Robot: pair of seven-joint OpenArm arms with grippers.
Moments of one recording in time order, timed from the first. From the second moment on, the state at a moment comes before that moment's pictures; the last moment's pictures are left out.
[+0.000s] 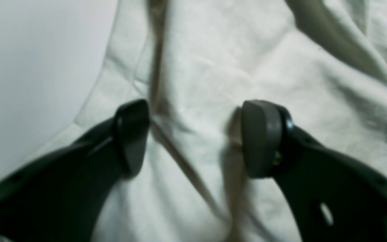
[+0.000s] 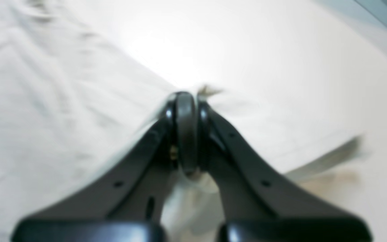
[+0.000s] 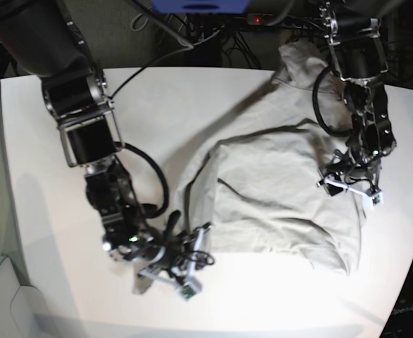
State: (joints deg) left arm -9.3 -11.1 -16.5 69.0 -21.2 -0.7 39.4; right arm 34.8 1.7 -18.7 62.2 9.0 25.2 -38.0
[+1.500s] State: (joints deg) left arm -9.5 -11.2 -16.3 68.4 -20.9 -0.7 39.0; right arm 32.9 5.2 -13.5 45.0 9.4 25.2 -23.7
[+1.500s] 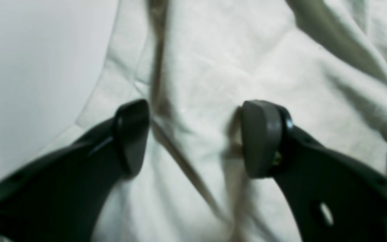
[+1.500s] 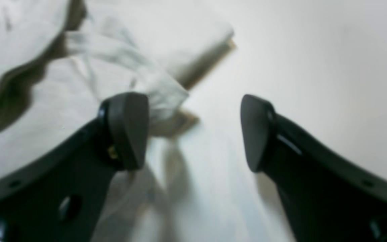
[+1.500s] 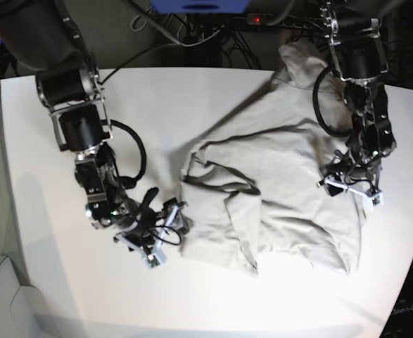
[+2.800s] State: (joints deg) left arm -9.7 -10.9 -16.6 68.3 -20.8 -0.6 39.0; right arm 32.2 4.1 -12.6 42.2 9.4 25.2 -18.6
